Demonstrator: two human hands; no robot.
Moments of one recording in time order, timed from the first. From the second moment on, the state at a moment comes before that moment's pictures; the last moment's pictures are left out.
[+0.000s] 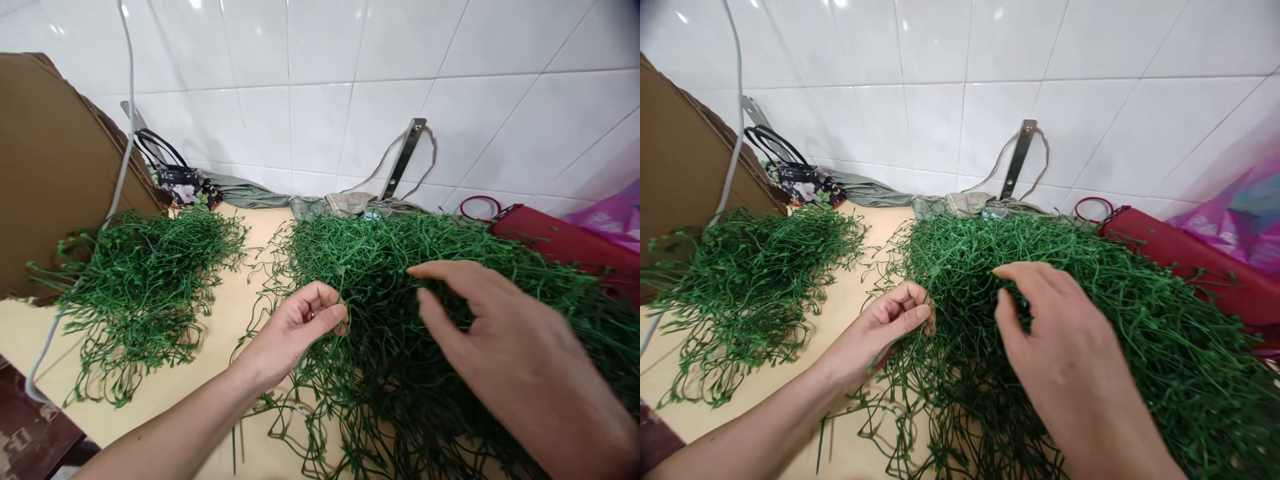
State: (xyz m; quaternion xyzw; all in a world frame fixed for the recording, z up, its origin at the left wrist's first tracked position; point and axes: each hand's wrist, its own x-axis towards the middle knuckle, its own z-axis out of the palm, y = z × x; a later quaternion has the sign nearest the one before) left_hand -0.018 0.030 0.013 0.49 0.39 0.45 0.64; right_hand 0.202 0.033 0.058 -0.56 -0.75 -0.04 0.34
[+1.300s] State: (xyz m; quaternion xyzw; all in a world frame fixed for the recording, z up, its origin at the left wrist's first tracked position) left_hand -0.017 0.026 0.010 0.42 0.42 0.42 0.68; right_hand 0.174 0.047 0.010 -0.43 -0.85 -0.07 0.30
